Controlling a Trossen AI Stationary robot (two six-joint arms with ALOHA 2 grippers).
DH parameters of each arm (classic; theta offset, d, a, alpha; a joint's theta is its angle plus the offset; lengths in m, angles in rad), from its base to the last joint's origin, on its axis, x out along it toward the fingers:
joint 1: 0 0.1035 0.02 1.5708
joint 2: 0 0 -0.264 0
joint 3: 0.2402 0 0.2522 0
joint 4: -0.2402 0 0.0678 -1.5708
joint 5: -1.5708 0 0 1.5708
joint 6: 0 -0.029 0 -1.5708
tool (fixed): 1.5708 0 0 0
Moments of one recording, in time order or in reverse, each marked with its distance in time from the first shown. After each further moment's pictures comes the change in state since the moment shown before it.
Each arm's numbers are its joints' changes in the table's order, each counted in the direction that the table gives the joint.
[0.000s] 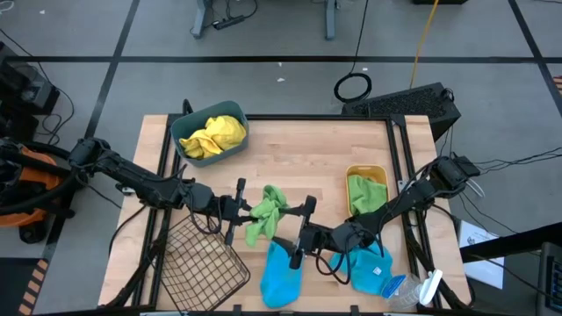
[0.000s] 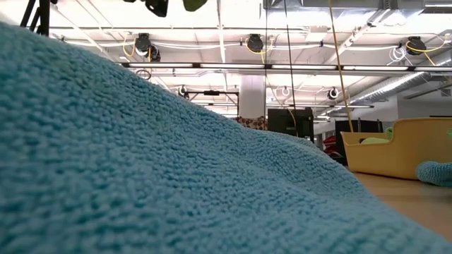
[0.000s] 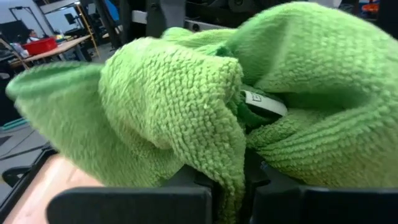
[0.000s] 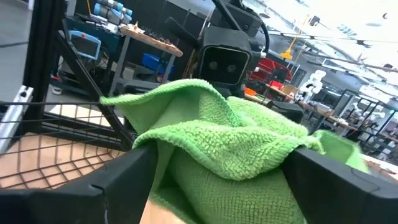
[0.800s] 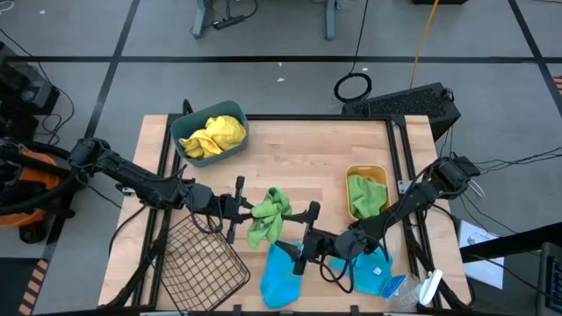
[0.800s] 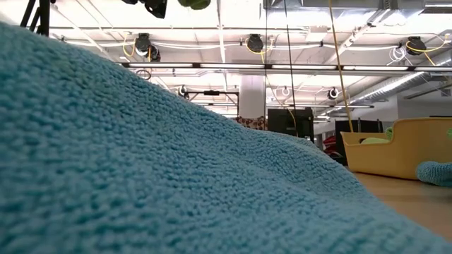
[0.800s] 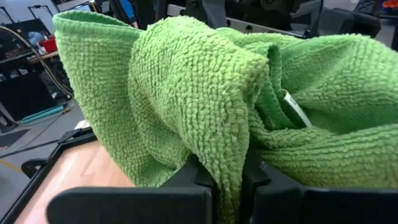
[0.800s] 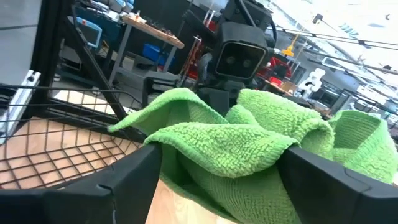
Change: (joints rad) left arm 0.000 0.000 0.000 0.002 0.056 0.001; right arm 0.042 0.006 0.000 -0.052 -0.055 0.012
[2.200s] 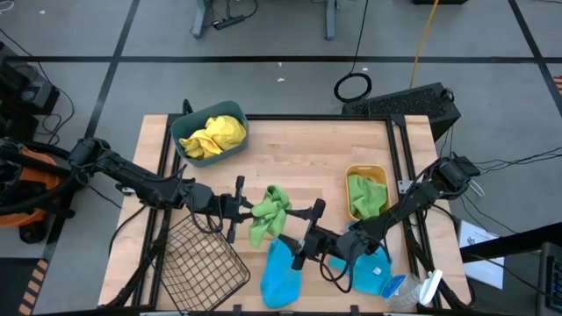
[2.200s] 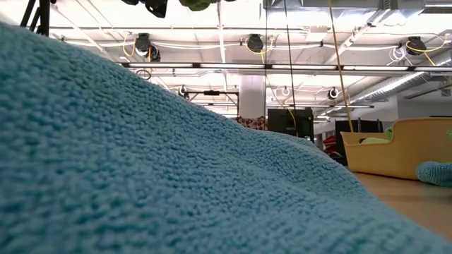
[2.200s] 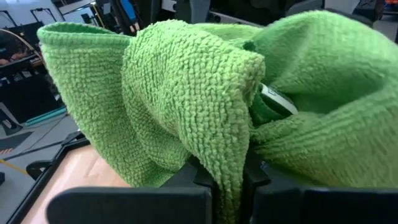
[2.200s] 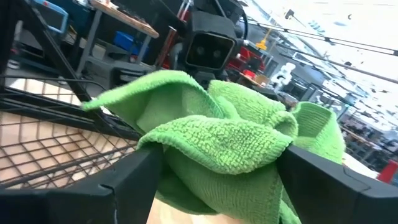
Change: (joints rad) left arm 0.000 0.000 0.000 0.000 0.001 -0.019; right arm 0.010 0.000 0.000 0.023 -0.125 0.058
